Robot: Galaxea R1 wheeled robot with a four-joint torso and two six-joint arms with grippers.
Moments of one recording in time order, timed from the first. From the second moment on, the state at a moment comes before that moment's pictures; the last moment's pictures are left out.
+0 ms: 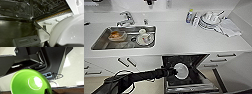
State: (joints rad) left arm 0.37 2.81 -1.73 0.87 0.29 -1.31; right arm -1.50 2.83 -2.53 -0.83 0.38 0.92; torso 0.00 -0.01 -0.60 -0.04
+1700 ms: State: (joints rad) left arm 0.53 2.56 -1.39 1.05 0.33 -1.28; right arm -1.46 2.68 -2.39 -0.83 0.48 0.98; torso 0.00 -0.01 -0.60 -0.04
